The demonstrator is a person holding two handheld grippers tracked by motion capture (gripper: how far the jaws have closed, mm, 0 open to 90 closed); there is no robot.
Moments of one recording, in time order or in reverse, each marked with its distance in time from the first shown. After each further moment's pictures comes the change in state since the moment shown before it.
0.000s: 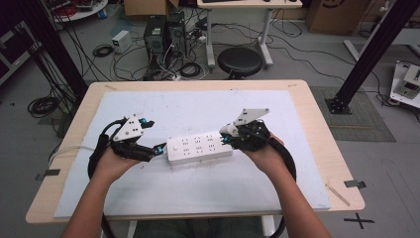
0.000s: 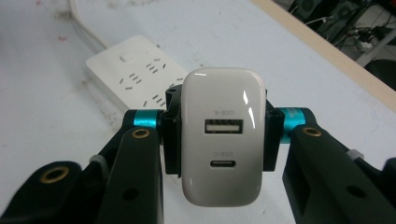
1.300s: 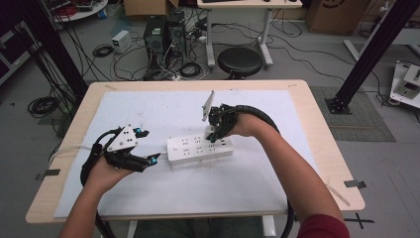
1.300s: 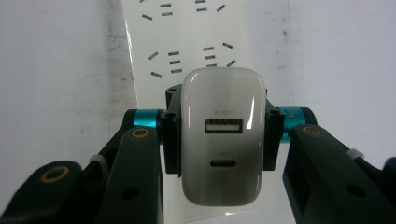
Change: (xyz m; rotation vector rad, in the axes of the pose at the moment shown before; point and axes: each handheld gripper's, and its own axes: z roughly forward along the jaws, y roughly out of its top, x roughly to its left) left arm -0.012 -0.017 -0.012 0.041 -0.024 -0.001; right arm -0.040 0.054 0.108 0.374 0.430 -0.506
